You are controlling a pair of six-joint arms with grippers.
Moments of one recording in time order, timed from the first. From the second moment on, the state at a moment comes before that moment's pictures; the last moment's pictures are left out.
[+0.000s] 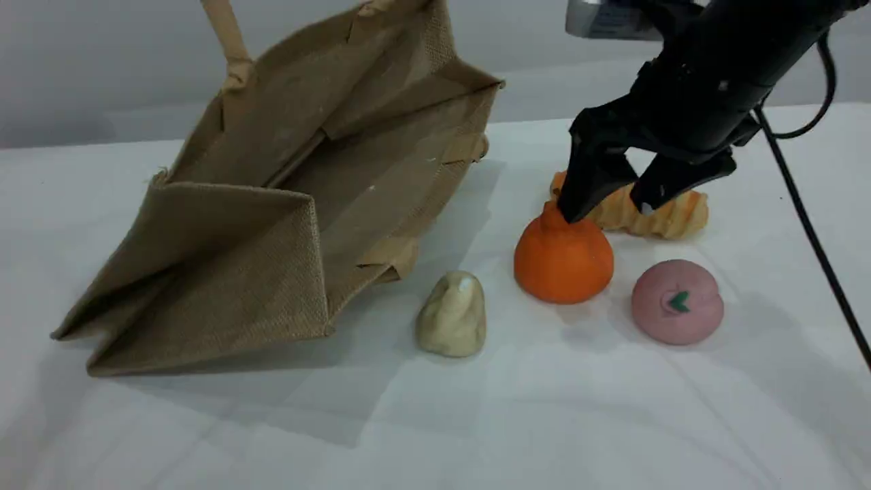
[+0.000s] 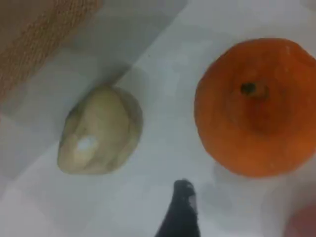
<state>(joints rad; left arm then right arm) -0.11 2.01 -2.10 -0.59 1.22 0.94 0.24 2.00 -1.19 0.60 0.54 -0.51</state>
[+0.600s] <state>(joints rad) -0.11 2.01 -2.10 -0.68 1.22 0.97 0.24 2.17 -1.34 0.64 0.55 -0.51</state>
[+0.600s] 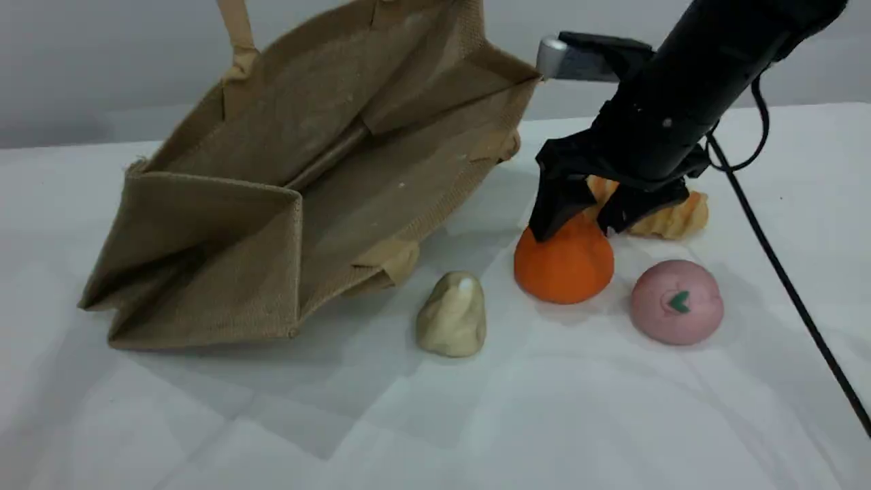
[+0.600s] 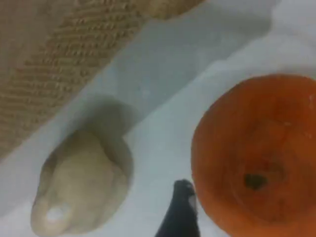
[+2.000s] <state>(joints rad) -0.11 2.01 -2.10 -0.67 1.22 0.99 0.28 1.90 -1.30 0.32 0.54 -0.31</state>
